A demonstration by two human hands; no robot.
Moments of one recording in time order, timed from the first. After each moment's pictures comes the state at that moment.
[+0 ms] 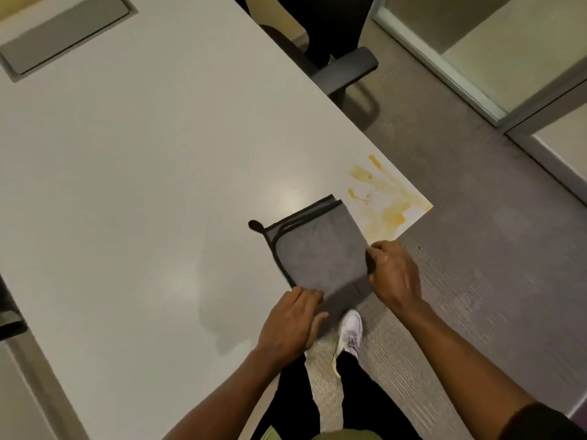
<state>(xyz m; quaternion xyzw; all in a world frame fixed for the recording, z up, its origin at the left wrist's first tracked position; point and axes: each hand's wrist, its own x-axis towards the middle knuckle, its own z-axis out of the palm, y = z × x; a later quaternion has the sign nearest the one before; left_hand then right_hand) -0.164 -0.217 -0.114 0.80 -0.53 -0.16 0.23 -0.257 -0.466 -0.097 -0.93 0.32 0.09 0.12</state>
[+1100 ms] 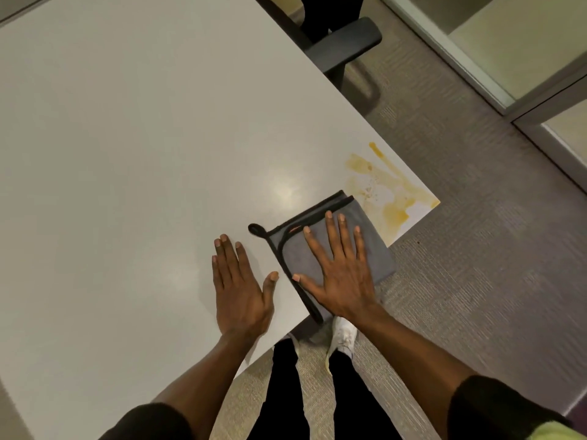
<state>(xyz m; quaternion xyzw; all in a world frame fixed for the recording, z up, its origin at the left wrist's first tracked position) -0.114 -0.222 -0.175 0.95 -0.24 -0.15 0.10 -0.214 -0.424 -0.153 -0.97 0.20 0.05 0.10</state>
